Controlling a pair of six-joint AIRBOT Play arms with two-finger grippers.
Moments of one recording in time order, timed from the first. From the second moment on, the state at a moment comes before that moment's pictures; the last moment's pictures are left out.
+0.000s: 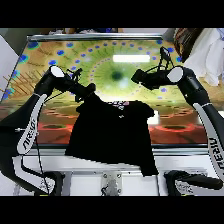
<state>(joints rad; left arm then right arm) -0.16 -1.71 1.53 0.84 -1.35 -1.68 0.21 -1.42 1.39 -1.12 0.84 1.77</state>
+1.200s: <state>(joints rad) -0.16 -1.81 1.61 0.84 -1.39 -1.69 0.73 -1.46 1.20 -2.03 1.10 2.33</state>
